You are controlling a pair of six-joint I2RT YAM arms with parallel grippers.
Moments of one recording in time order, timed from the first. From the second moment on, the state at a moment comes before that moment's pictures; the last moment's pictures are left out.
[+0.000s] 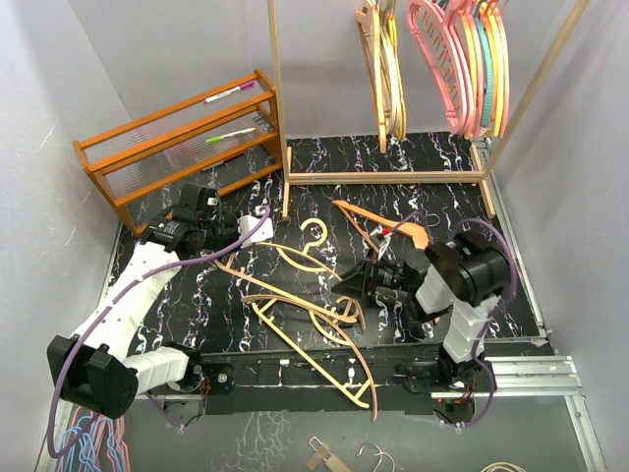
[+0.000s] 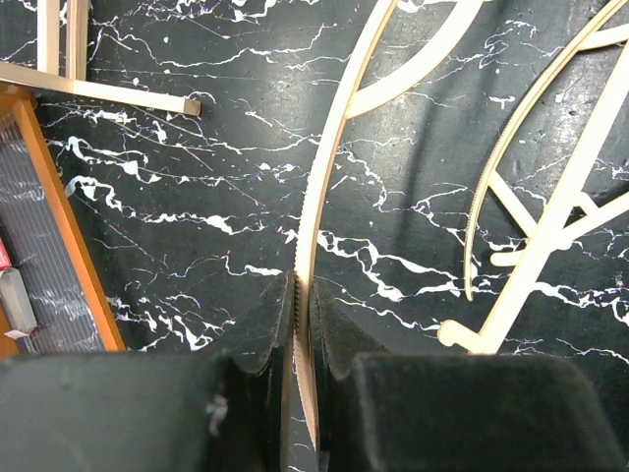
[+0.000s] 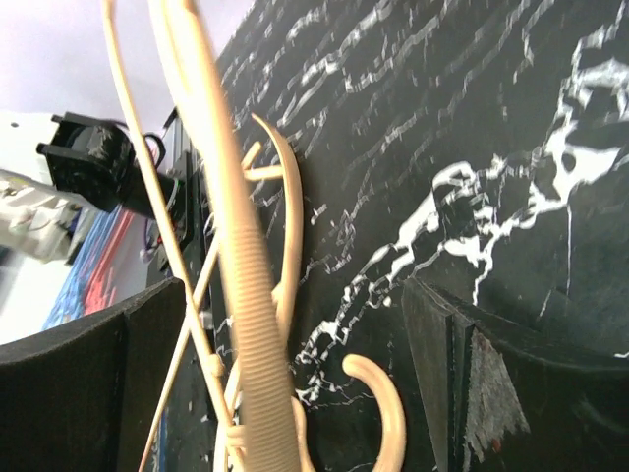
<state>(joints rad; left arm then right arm) -0.32 1.16 1.06 -0.83 0.48 1.05 0.38 1.79 0.21 1.51 -0.88 0.69</state>
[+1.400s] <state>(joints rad) -0.27 1.18 0.97 -0.55 0.35 0.91 0.45 0.74 0.25 0.68 -0.56 0.69</state>
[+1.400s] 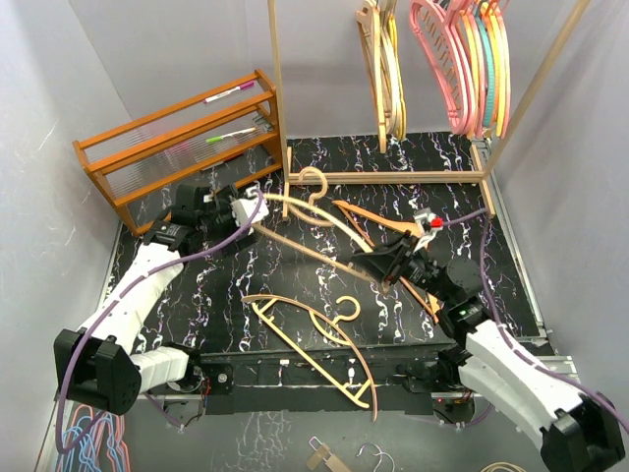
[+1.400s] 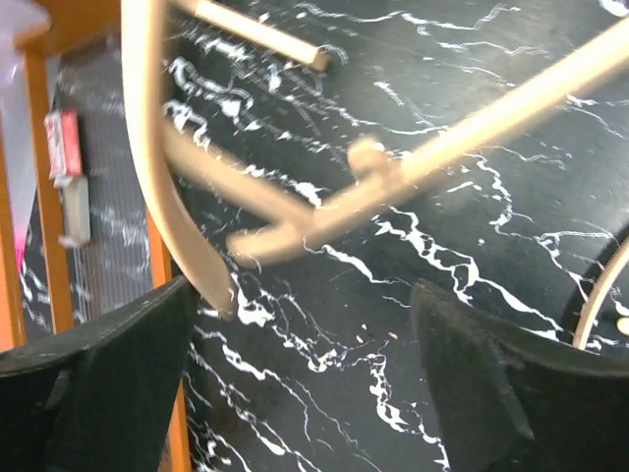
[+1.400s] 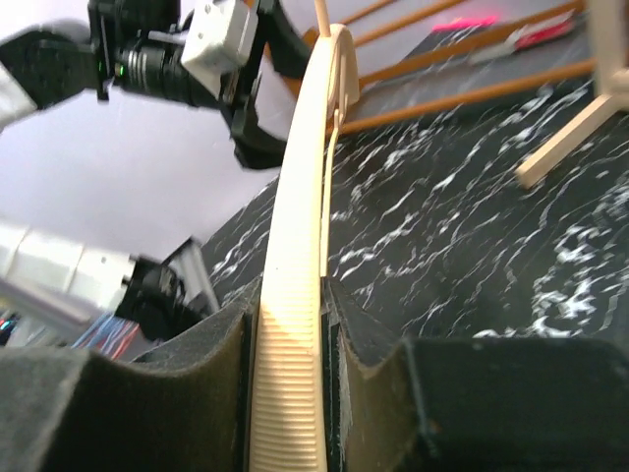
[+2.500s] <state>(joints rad) 0.01 1.29 1.32 -0.64 0.03 0.37 0.46 1.21 1.58 -0.24 0.02 0.23</state>
